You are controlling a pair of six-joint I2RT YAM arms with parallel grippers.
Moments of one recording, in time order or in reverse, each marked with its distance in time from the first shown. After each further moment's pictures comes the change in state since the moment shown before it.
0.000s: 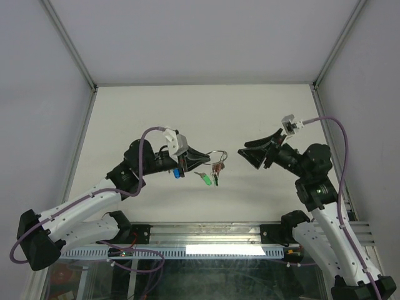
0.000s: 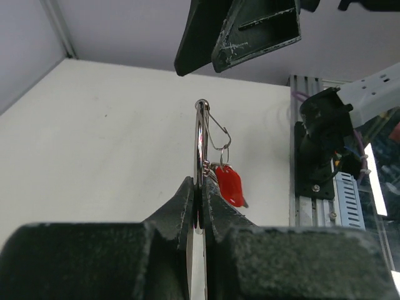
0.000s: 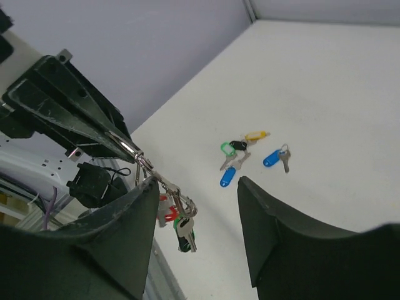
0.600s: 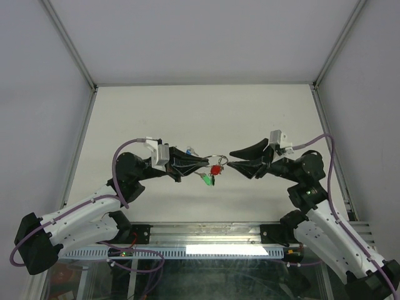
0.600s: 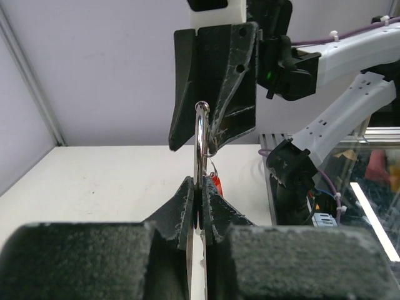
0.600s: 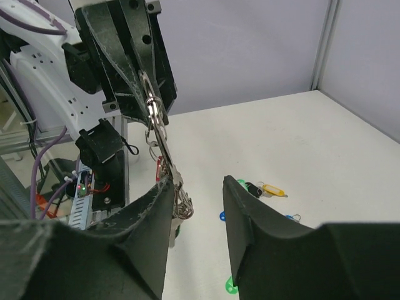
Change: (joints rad) left arm 0.000 -0.088 -0.204 0.507 0.119 -0.122; right arm 0.187 -0.033 -0.155 0.473 -0.139 -0.227
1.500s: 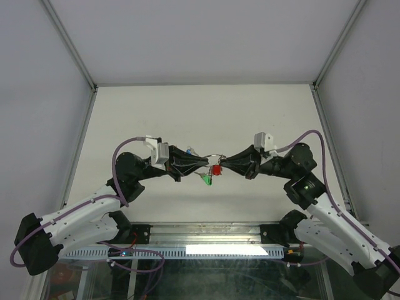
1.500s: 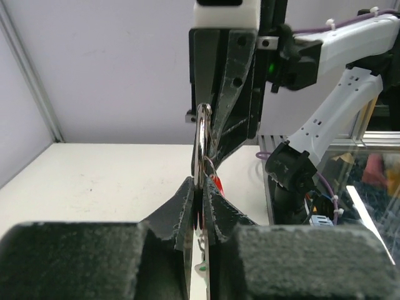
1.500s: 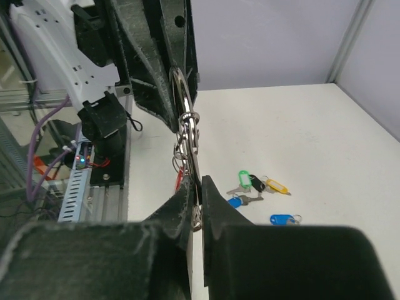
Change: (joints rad) left arm 0.006 0.003 0.000 0.018 0.019 -0.029; right arm 0.147 0.092 0.071 -0.100 0.011 -0.193
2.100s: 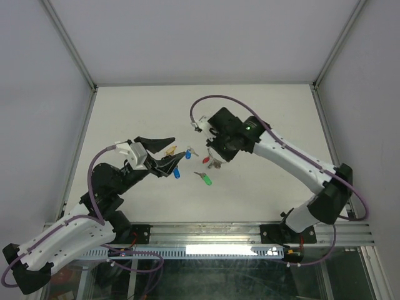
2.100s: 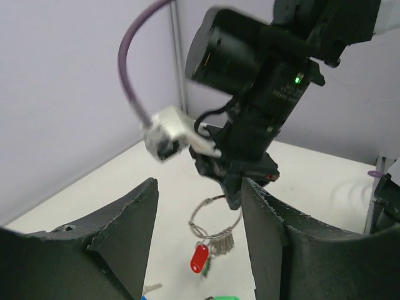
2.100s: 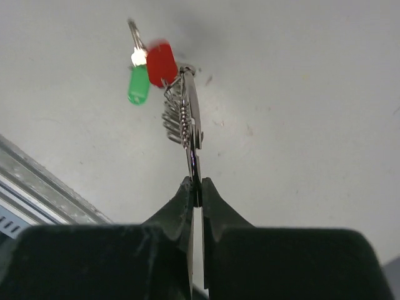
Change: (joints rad) left arm 0.000 -0.334 0.016 -0.401 -0.467 0.159; right arm 0.198 0.770 0.879 -1.281 0.811 -0.229
